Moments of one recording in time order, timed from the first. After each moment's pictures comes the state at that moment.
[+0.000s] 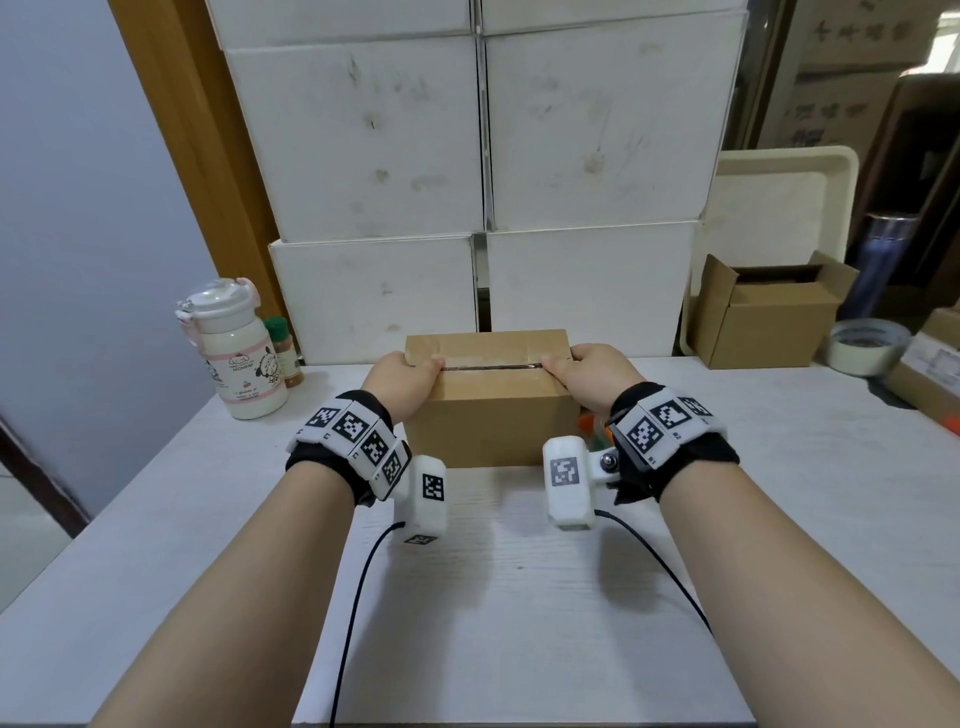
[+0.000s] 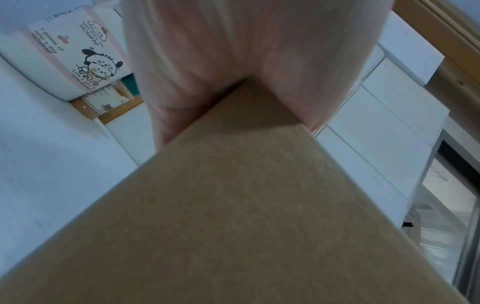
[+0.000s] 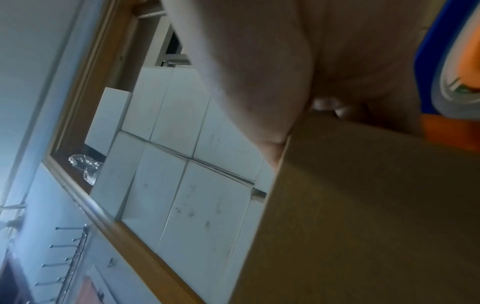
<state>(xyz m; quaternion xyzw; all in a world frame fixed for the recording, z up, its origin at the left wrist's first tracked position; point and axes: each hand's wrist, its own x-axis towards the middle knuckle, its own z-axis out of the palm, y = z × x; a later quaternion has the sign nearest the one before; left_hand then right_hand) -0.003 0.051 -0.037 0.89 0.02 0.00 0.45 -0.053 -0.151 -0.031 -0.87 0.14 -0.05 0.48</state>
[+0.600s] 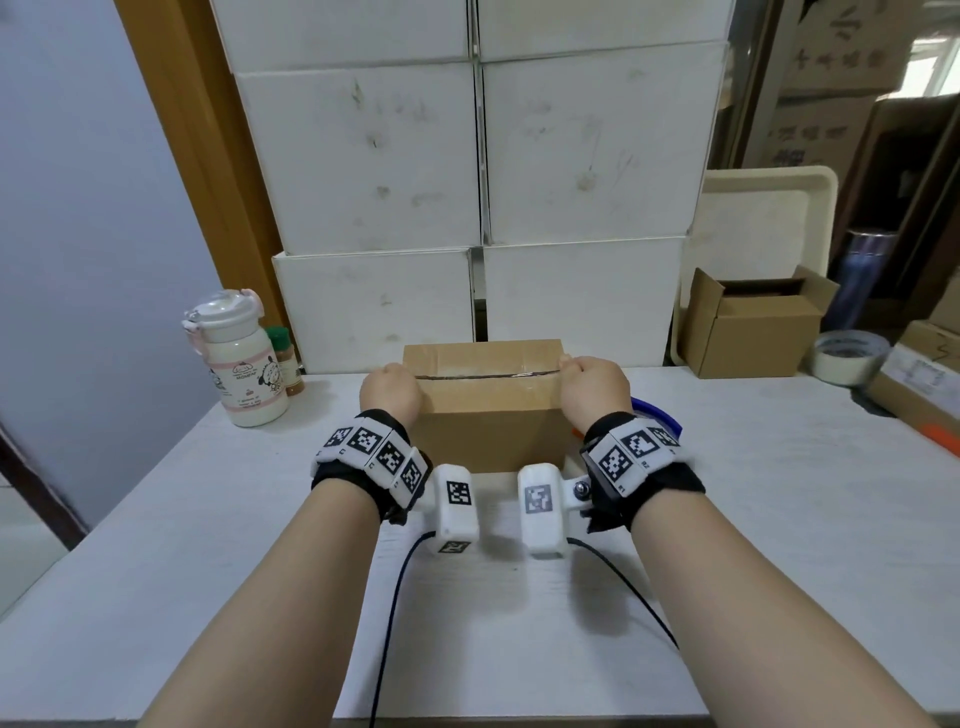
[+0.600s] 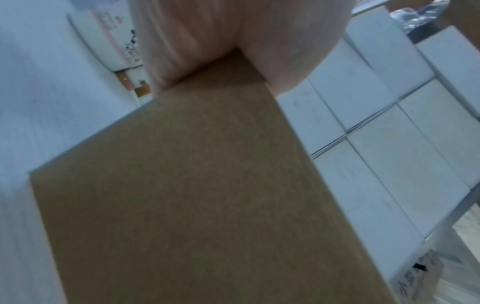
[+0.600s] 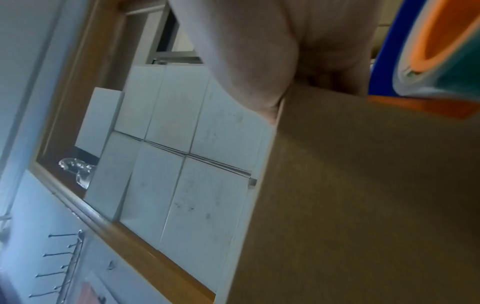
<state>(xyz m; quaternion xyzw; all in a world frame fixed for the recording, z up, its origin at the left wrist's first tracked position) -0.017 0.041 -0.030 0.88 0.15 0.05 0.44 -0.064 -0.143 -0.039 -0.84 0.20 -0.19 0.47</state>
